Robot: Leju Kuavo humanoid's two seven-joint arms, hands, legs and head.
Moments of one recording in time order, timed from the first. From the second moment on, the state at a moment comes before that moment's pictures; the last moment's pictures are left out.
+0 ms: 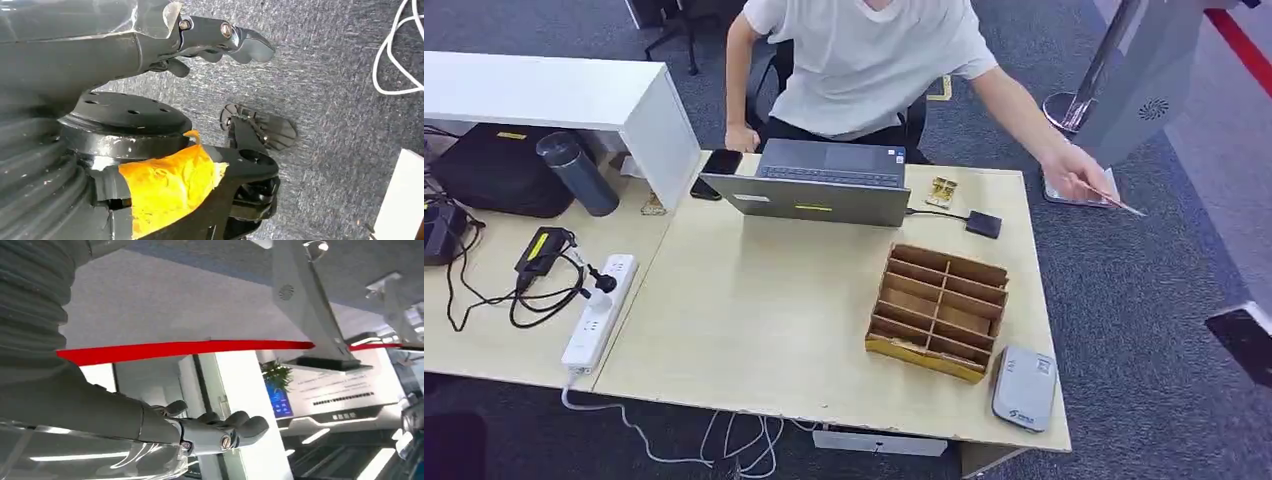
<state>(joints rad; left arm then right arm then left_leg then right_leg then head) -0.05 -0.19 -0.17 -0.21 0.50 0.60 -0.11 -0.26 -0.55 0.04 -1.30 0.68 -0.34 -0.09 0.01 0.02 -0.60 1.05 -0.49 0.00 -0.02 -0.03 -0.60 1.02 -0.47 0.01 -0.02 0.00</state>
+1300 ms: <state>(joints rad) -0.05 -0.19 -0.18 -0.21 0.54 0.60 -0.09 -0.57 -0.45 0.35 -1.14 0.62 -0.36 -0.05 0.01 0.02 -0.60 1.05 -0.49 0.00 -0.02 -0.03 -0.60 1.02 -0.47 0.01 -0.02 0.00</state>
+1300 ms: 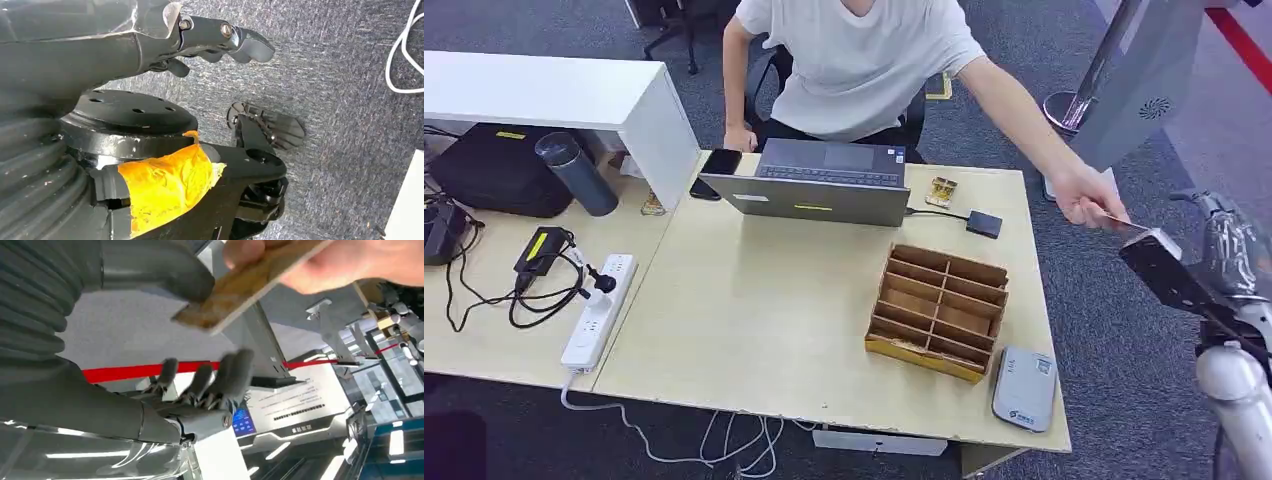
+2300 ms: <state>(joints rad) -0.05 -0.19 -0.18 -0.21 0.56 0.60 -0.08 -0.48 -0.44 0.34 -1.15 0.60 -0.41 -0.09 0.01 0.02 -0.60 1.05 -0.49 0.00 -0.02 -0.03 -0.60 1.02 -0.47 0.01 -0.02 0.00</state>
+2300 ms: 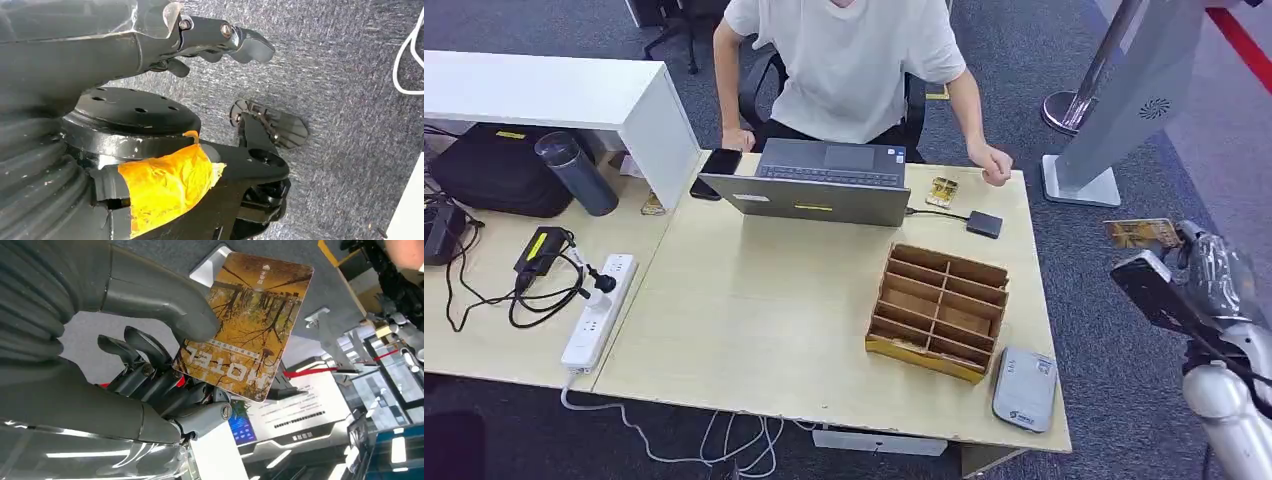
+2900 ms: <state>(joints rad) -0.05 -0.19 -0.17 -0.21 0.60 0.60 -0.10 -0.16 -0.47 0.19 -1.39 0.57 -0.44 -0.17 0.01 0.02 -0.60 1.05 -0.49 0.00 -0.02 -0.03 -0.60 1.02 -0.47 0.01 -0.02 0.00</state>
